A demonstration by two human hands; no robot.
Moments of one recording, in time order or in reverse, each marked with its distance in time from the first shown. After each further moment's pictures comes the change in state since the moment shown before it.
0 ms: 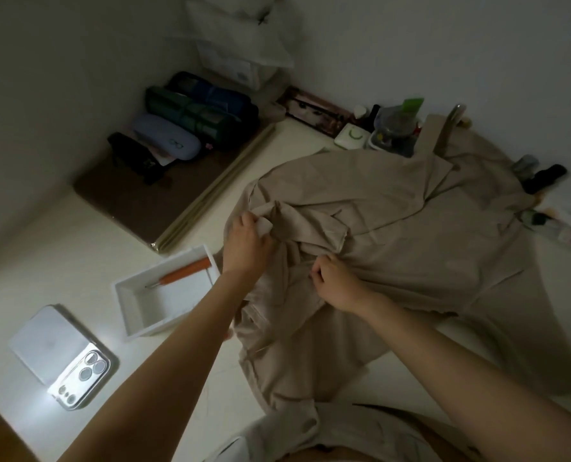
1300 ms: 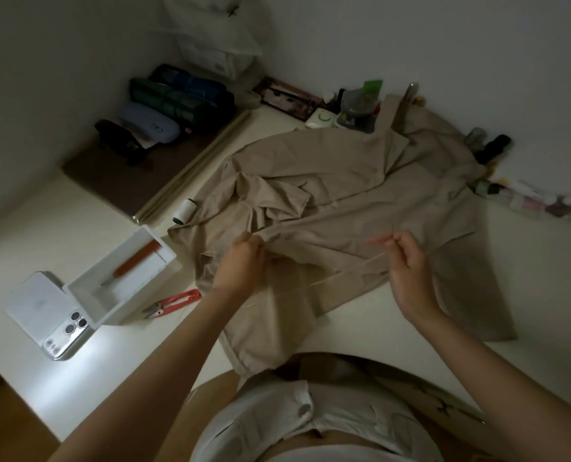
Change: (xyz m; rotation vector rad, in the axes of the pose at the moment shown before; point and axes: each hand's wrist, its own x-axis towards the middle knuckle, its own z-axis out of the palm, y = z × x) left_hand -0.095 0.021 0.024 0.043 -0.019 0.213; right_hand -0.139 0.063 -0.057 0.709 0.654 0.027
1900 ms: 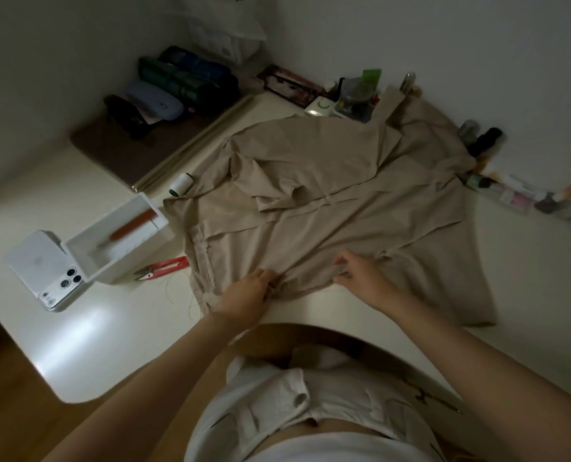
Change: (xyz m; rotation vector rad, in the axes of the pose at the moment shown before) left_hand -0.086 0.018 0.041 0.225 -0.372 0.093; right_hand -0.004 0.056 -0.003 -0.539 -0.648 0.054
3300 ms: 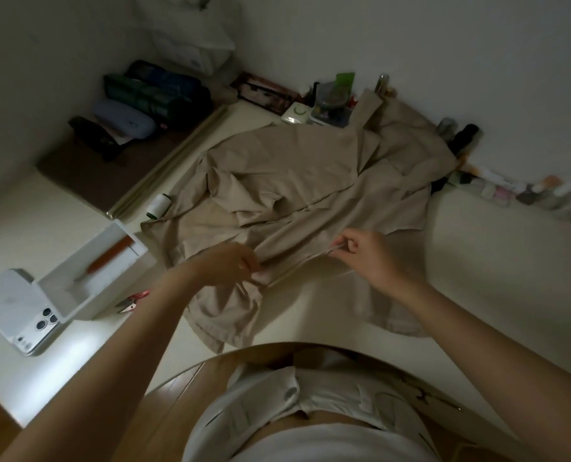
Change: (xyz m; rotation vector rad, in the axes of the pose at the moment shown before) left_hand 0.052 -0.004 -0.101 -0.030 -0.309 -0.075; right_hand 0.011 -0.019 -0.044 0.047 0.336 -0.117
